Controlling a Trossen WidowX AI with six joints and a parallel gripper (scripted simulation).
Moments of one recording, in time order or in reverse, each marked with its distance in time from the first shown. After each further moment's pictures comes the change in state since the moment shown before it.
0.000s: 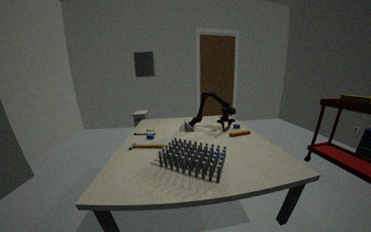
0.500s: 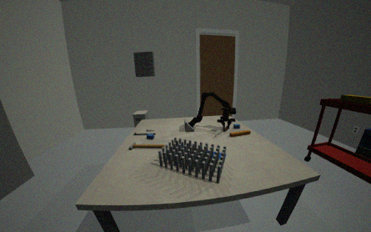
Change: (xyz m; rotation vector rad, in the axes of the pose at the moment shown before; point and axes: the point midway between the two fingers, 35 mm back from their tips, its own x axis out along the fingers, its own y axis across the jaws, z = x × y) arm -0.003 0.003 0.005 0.003 -0.016 -0.011
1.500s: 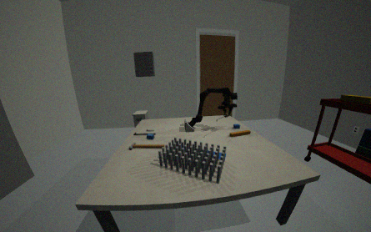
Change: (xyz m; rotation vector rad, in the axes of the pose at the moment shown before) arm -0.135 0.042 0.047 -0.004 0.000 0.008
